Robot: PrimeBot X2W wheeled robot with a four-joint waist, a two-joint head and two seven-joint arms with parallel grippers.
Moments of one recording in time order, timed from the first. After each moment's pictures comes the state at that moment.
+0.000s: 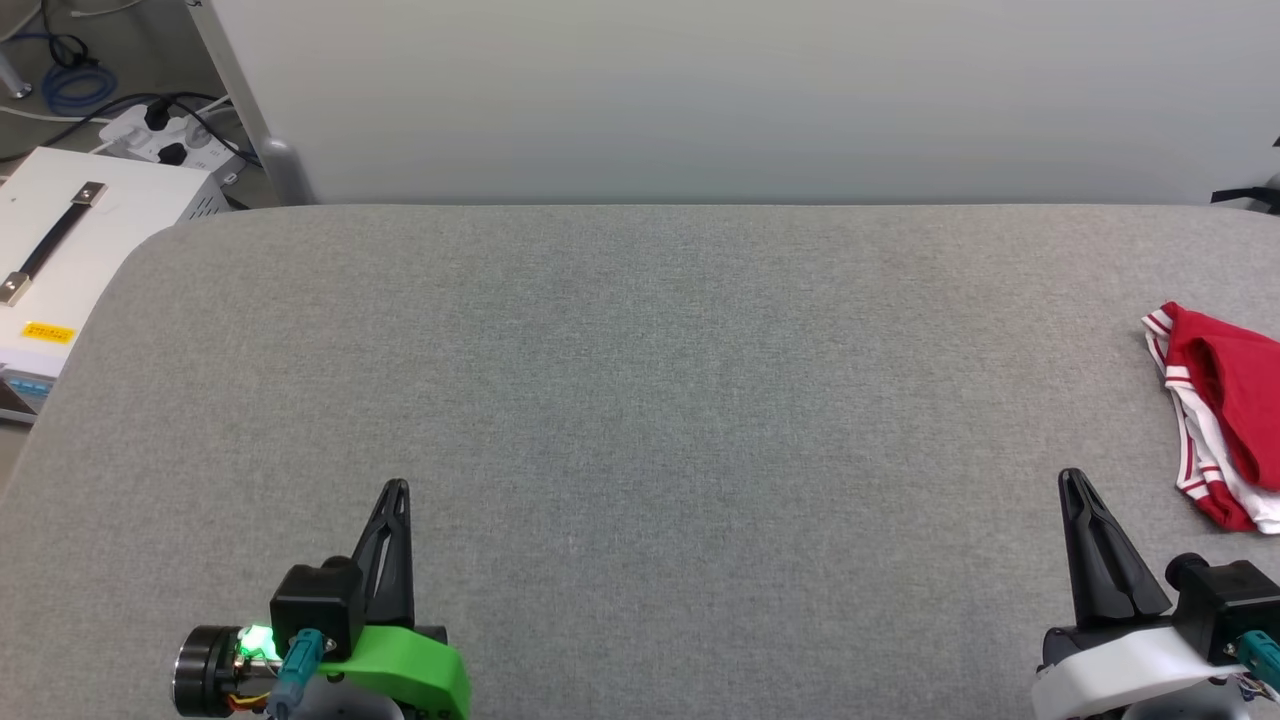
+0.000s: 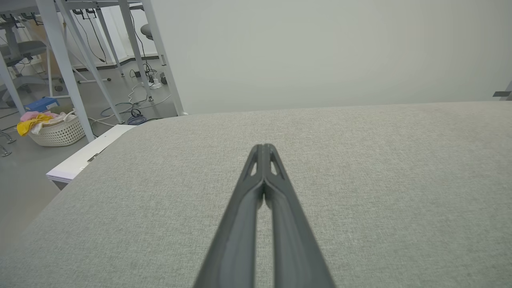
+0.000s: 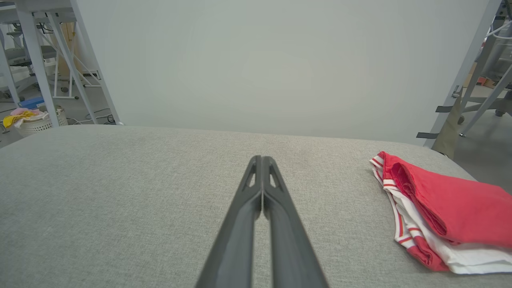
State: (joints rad) left arm 0.05 0.09 -0.06 0.04 -0.05 0.01 -0.17; right arm 0.11 -0.08 -0.03 -0.07 0.11 0.13 -0.18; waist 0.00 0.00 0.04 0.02
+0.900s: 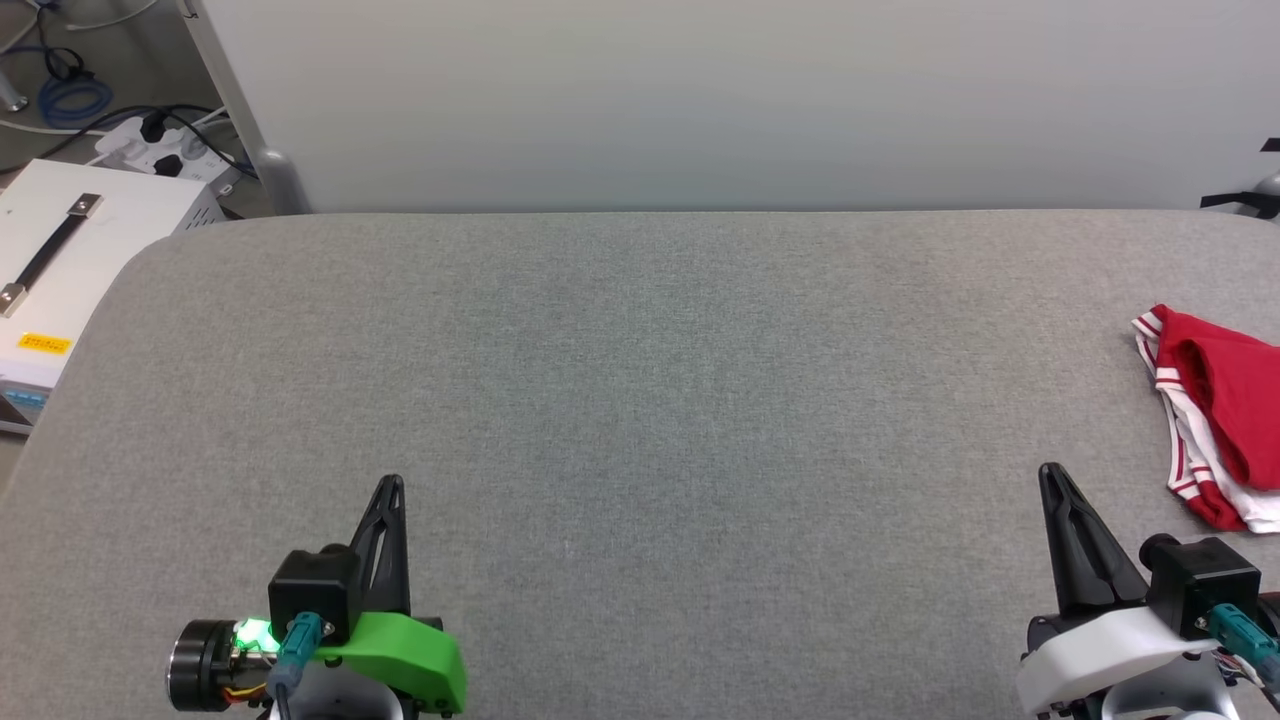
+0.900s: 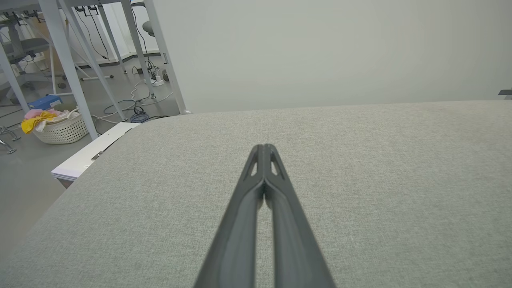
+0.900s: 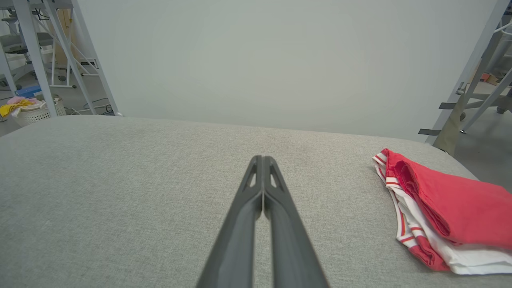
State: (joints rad) left arm 0.05 0.08 -0.04 0.03 -0.03 0.01 -0.12; right arm 0.08 -0.07 -0.02 -0.05 0.08 0.13 -0.12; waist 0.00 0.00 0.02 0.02
